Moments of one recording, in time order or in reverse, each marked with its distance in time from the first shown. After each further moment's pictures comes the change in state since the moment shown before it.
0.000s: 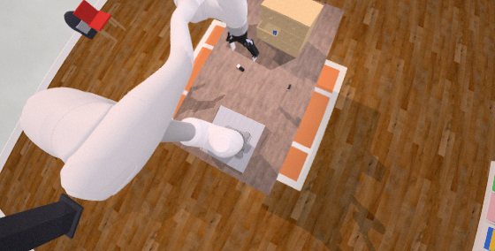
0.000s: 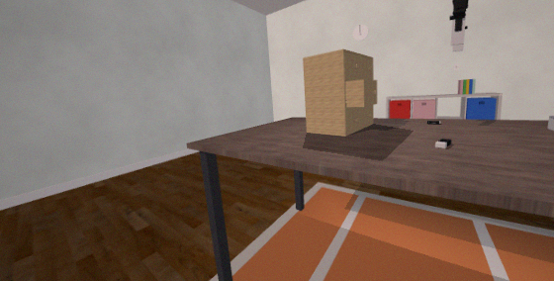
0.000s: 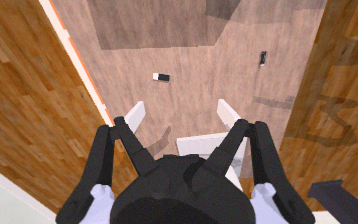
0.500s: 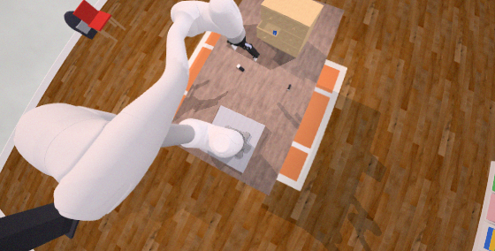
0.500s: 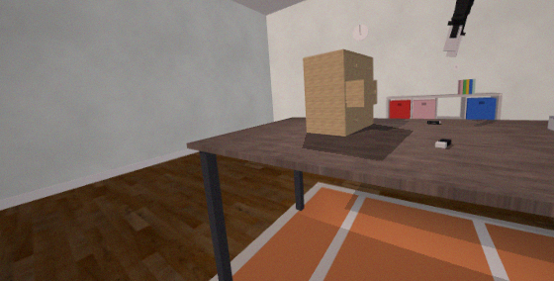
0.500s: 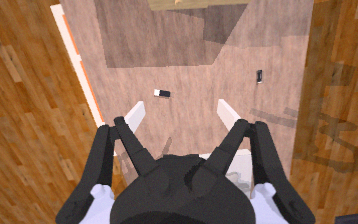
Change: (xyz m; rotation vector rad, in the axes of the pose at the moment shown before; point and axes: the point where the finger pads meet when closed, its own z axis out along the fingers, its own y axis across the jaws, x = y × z) arm 0.015 0.000 0.015 0.001 0.181 -0.001
